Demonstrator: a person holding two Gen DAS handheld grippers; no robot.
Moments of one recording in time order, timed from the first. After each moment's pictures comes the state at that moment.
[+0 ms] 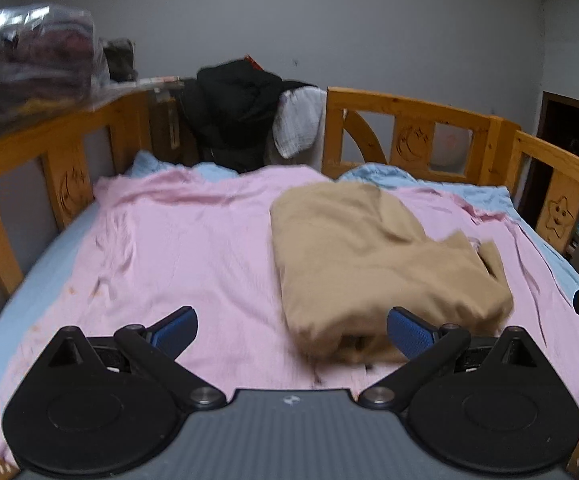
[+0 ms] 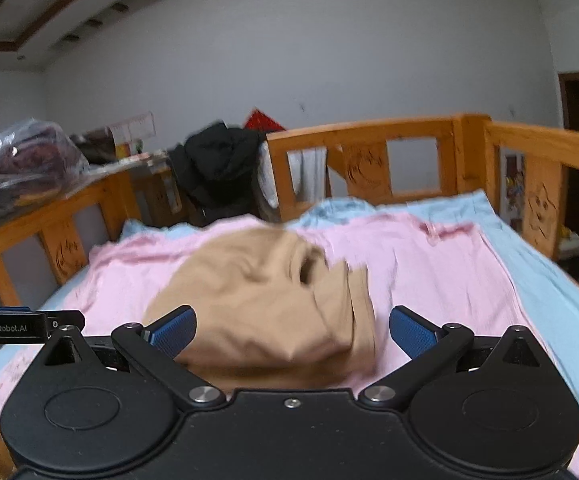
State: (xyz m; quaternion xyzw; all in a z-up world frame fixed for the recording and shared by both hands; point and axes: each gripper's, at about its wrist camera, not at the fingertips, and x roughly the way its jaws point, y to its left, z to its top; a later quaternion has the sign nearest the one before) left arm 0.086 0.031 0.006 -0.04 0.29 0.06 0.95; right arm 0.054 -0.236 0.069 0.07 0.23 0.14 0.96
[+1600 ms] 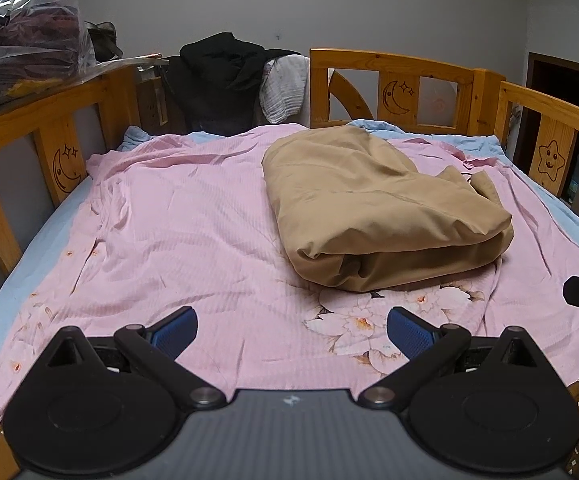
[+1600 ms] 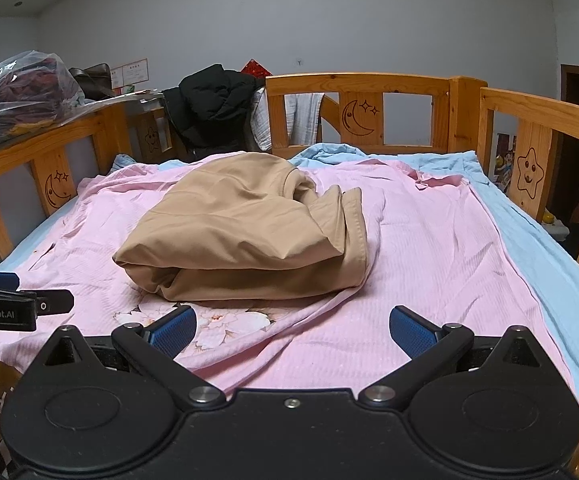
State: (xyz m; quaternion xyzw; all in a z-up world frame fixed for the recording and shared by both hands) left arm 0.062 0.027 -0.031 0.00 0.32 0.04 0.95; right arm 0.025 -0.223 0.030 0.01 0.28 0.13 0.95
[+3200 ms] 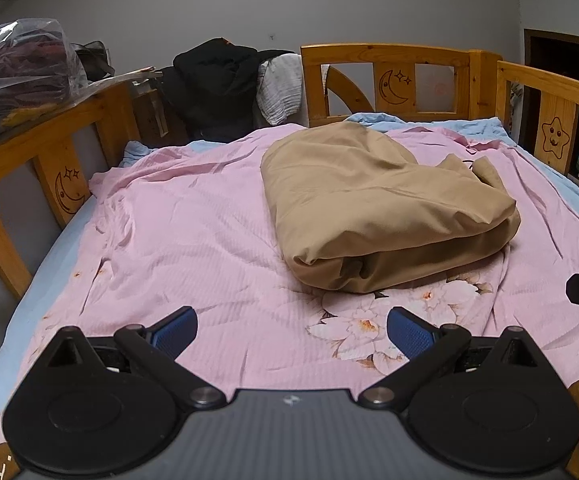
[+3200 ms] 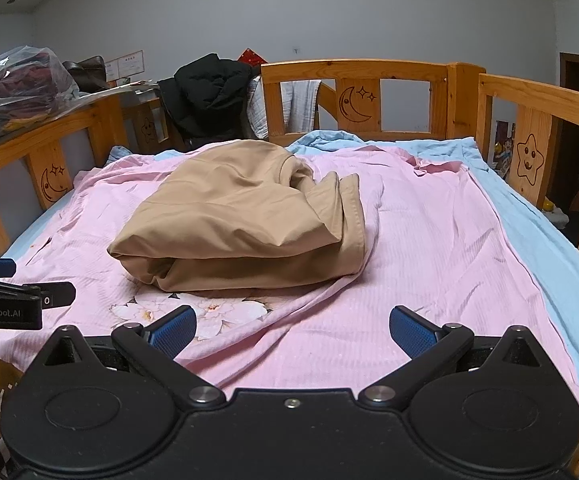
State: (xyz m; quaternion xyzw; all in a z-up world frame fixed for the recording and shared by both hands) left arm 0.070 0.016 -0.028 0.05 0.33 0.05 0.94; right arm 0.030 -0.226 0.024 0.01 0.30 0.13 0.94
